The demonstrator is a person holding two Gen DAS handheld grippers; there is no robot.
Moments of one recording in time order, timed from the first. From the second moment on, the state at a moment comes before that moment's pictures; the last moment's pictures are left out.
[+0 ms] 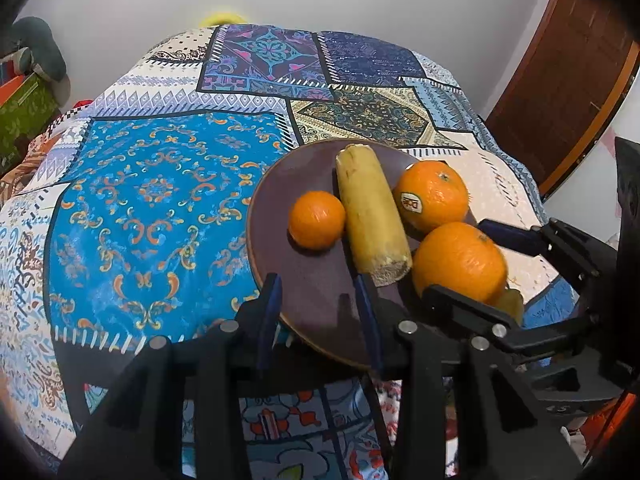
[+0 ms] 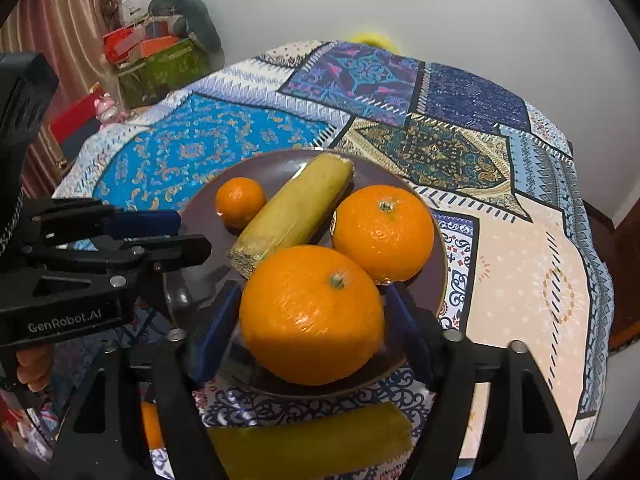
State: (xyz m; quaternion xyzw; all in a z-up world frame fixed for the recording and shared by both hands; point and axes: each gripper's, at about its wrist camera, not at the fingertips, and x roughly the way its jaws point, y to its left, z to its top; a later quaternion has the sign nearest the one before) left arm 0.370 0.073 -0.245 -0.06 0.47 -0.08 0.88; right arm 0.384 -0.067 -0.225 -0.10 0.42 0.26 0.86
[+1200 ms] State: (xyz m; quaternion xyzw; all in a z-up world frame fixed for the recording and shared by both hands) left arm 0.233 0.049 -0.199 -0.03 0.46 -0.09 0.88; right arm 0.253 -0.111 -0.184 -0.08 0.39 0.25 0.88
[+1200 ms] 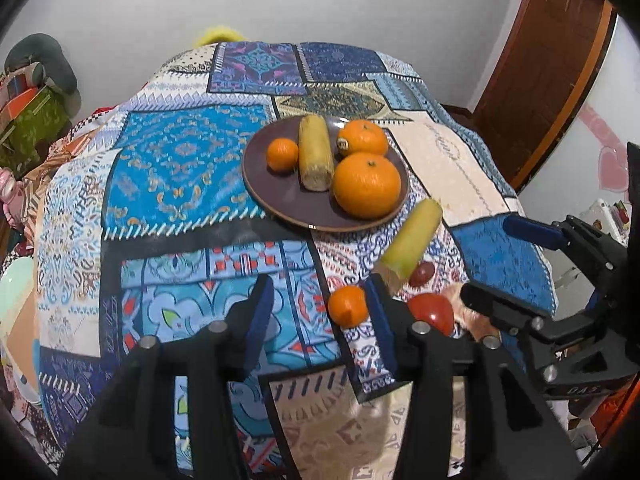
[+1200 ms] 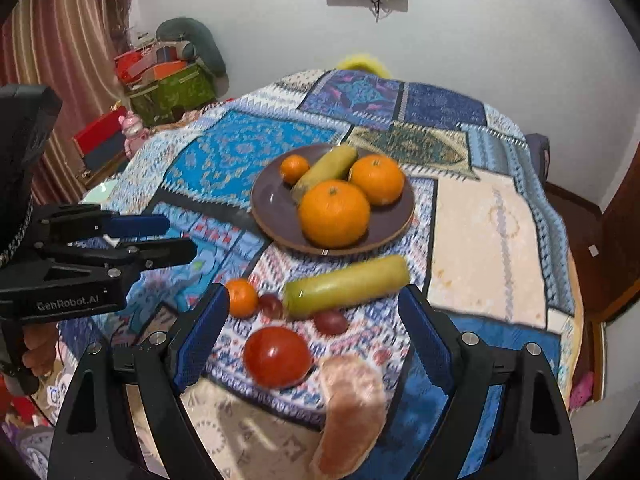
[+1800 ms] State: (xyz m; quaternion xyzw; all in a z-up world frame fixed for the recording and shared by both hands) left arm 0.228 0.052 -0.233 -0.04 0.50 -0.09 0.86; right arm 0.254 -0.093 -0.237 -0.09 0.47 0.28 0.83
